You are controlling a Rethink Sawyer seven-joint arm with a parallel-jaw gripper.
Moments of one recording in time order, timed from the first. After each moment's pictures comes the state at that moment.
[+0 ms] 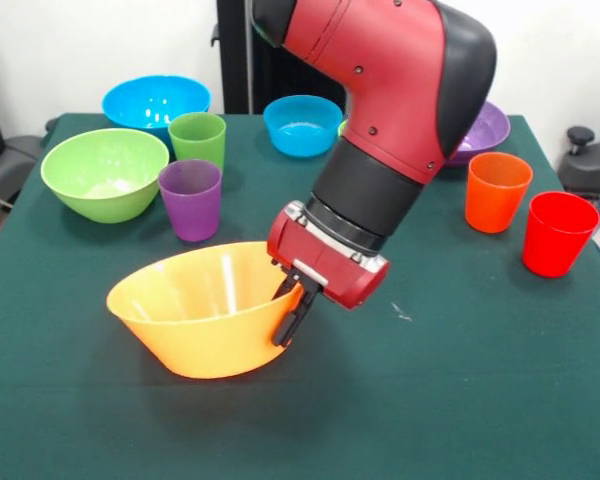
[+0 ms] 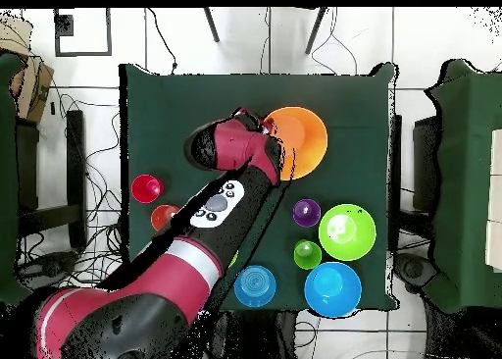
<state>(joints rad) 0.20 -0.05 -0.68 1.14 0.37 0.24 2.20</state>
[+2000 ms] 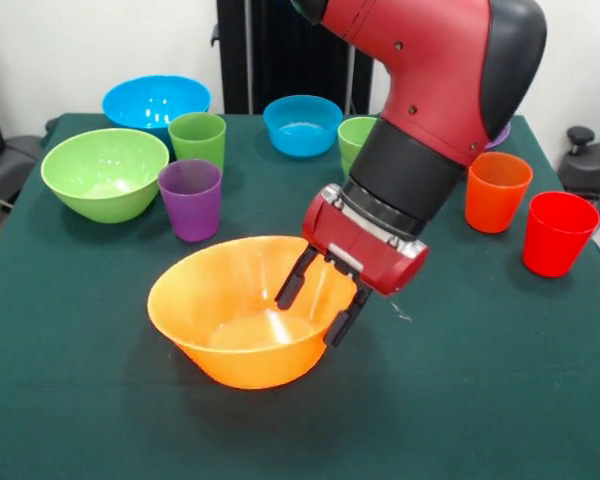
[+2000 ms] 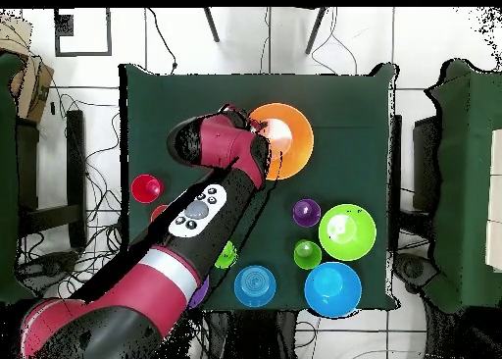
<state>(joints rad) 0.25 -0.07 -0.72 1.16 0.49 0.32 2.20</state>
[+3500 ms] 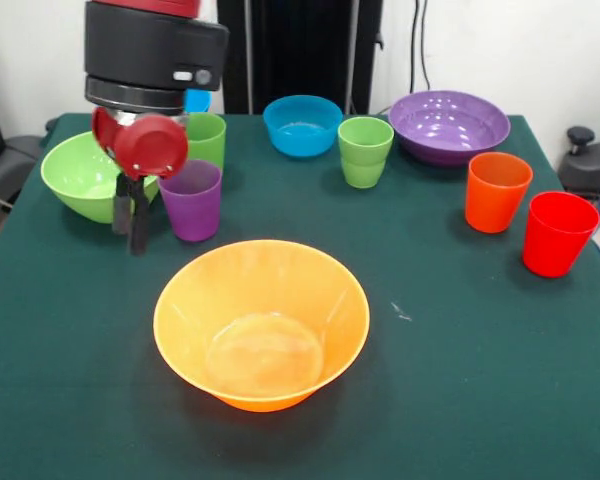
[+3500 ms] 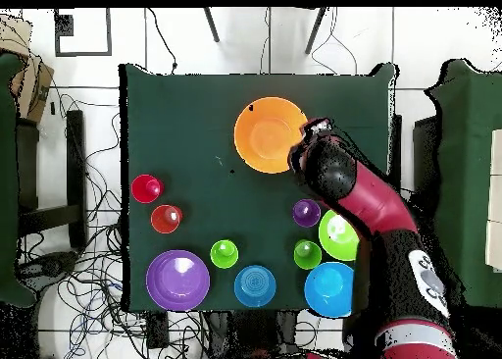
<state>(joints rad) -0.44 -0.60 -0.01 1.64 0.23 0.14 2.20</state>
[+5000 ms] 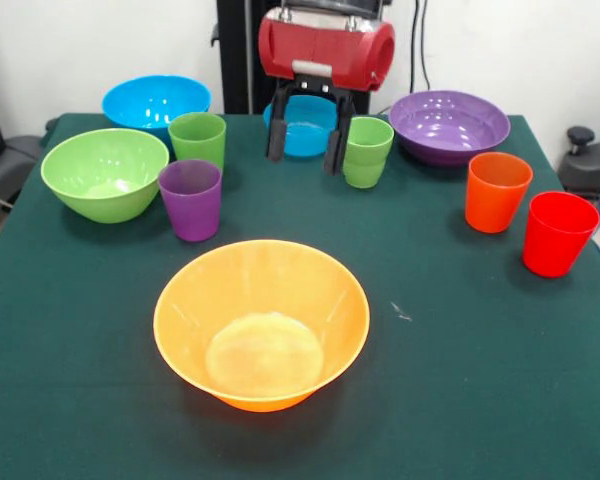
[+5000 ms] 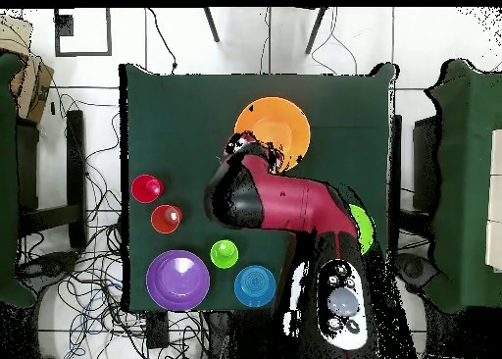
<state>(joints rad) -0.21 -0.80 -0.03 1.71 -0.14 0.17 2.20</state>
